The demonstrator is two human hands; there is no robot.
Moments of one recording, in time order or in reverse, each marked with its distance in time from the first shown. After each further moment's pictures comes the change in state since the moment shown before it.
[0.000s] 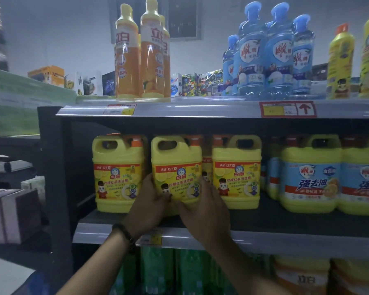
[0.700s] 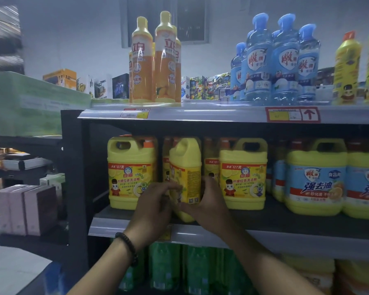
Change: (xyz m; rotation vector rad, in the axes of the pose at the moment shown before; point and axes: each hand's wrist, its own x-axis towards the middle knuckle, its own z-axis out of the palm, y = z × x) left_hand -0.028 -0.002 -0.015 0.297 0.068 0.242; right_hand 0.021 -0.002 0.003 0.412 -0.227 0.006
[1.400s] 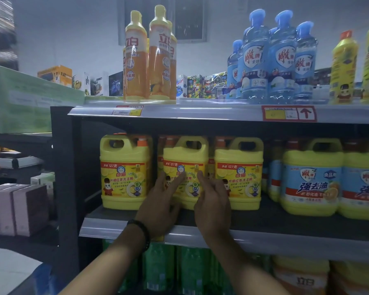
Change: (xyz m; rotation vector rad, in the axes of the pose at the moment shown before) left_hand 0.021 -0.017 0.036 0.259 -0.193 0.062; right_hand -0.008 0.012 0.007 -0.416 0.450 -0.177
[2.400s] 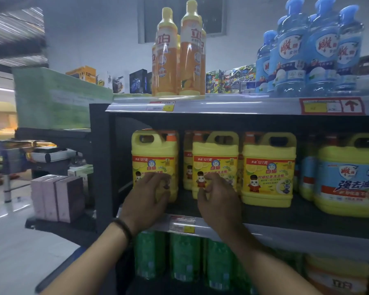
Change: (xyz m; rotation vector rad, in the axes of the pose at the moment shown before) left_hand -0.043 -0.059 -0.073 0.064 0.187 -0.031; right_hand -0.005 -0.047 0.007 0.087 -0.196 -0.017
